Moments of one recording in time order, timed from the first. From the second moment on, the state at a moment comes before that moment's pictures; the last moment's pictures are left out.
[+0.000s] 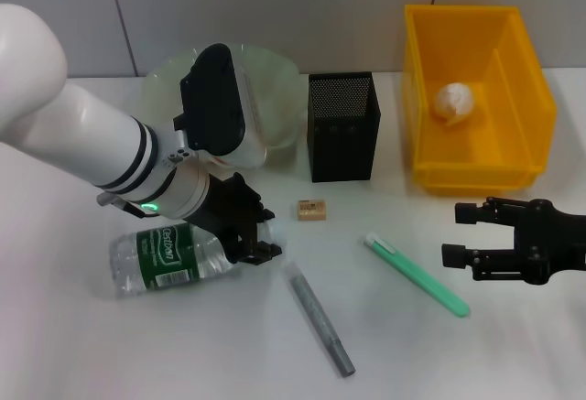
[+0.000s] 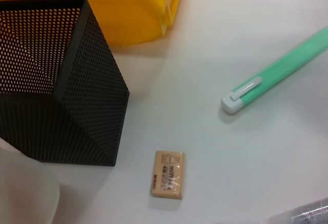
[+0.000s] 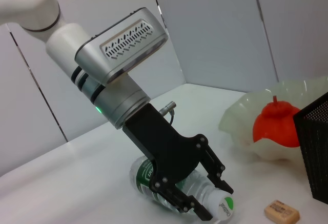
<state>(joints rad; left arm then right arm) -0.80 -2.08 1.43 0.82 2.37 1.13 -1.78 0.48 1.97 -0.73 -0.59 -1.93 -1.64 1.41</state>
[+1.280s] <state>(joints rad) -0.75 -2.07 1.08 1.01 2.31 1.34 -1.79 0.48 1.96 -0.72 -0.59 -1.93 -1.64 1.41</state>
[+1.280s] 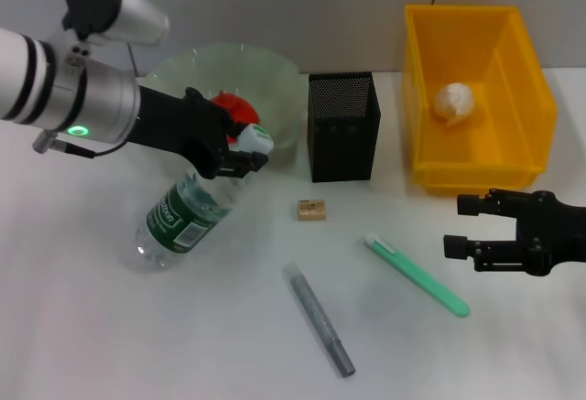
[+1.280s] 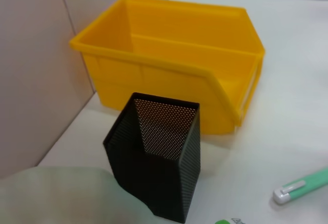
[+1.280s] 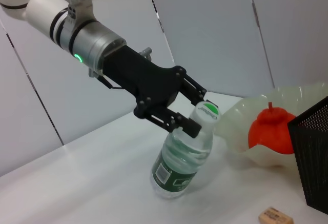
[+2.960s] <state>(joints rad) -0.67 -2.01 0.86 1.05 2.15 1.49 -1.79 0.49 1.96 -0.72 -0.59 -1.93 -1.64 1.42</state>
